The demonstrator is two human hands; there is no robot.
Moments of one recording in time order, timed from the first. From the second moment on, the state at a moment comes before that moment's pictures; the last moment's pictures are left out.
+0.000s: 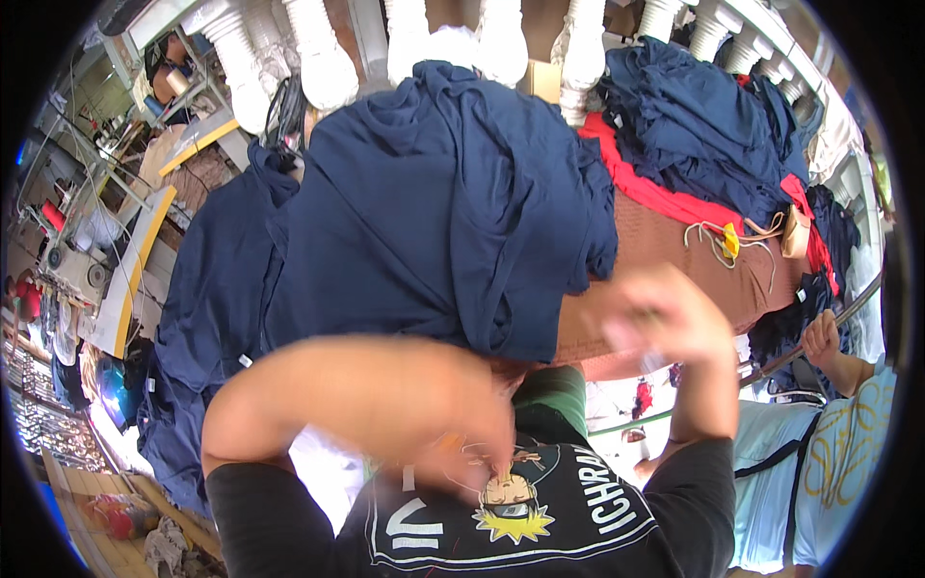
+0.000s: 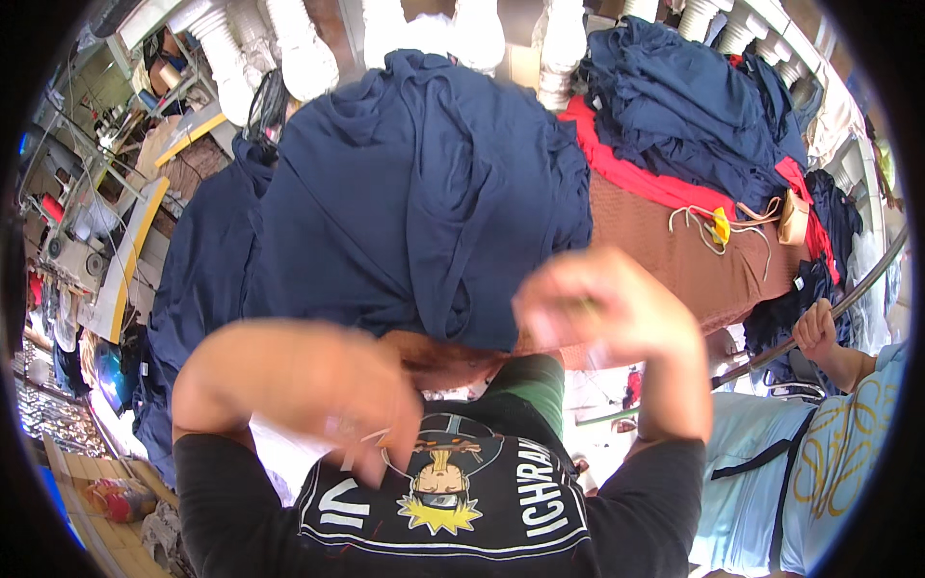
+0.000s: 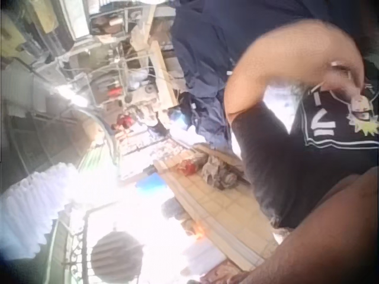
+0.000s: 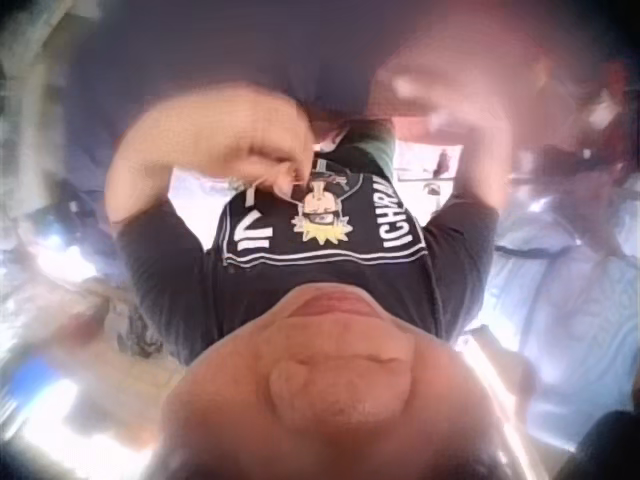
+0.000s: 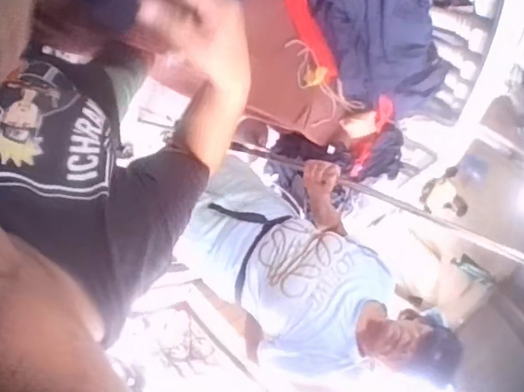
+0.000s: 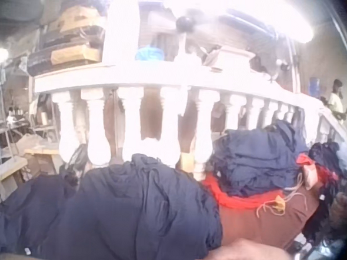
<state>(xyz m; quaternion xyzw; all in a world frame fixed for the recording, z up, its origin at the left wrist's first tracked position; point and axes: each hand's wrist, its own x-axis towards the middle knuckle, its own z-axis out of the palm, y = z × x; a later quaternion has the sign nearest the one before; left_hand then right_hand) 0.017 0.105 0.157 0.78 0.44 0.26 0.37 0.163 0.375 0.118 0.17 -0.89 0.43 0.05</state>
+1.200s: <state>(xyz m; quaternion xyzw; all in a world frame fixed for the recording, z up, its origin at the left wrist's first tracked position) -0.063 0.119 0.089 0.40 0.83 0.26 -0.28 0.121 0.504 0.039 -0.12 -0.50 0.80 0.31</state>
